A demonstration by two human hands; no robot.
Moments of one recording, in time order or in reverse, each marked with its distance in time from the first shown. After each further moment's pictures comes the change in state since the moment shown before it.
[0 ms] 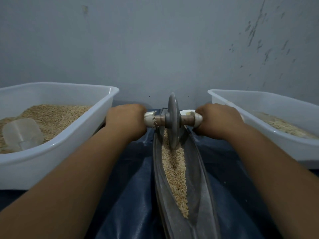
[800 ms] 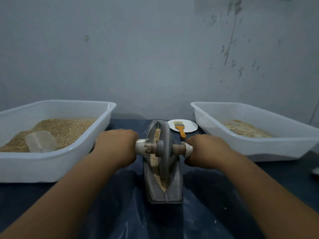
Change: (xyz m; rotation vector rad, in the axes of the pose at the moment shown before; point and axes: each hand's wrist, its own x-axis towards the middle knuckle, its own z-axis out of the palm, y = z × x) left_hand -0.082 0.015 -0.058 0.117 -0.166 0.082; right_hand -0.094 -0.010 -0.040 0.066 -0.277 -0.018
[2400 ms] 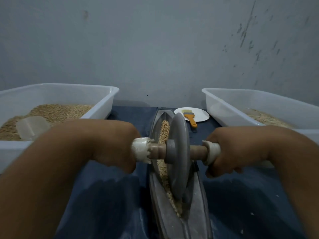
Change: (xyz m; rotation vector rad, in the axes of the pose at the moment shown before) left_hand -0.003 -0.021 -0.014 -0.048 -0.409 0.140; right_hand -0.026 -0.009 -0.048 0.316 -0.489 -0.045
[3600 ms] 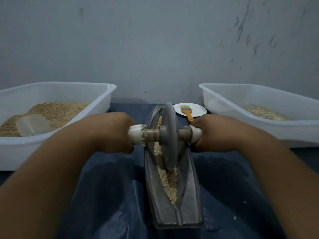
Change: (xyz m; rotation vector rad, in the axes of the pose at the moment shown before) left_hand -0.003 0.009 -0.004 -0.195 0.109 -0.062; right_hand 0.029 0.000 0.015 -0.219 0.372 -0.044
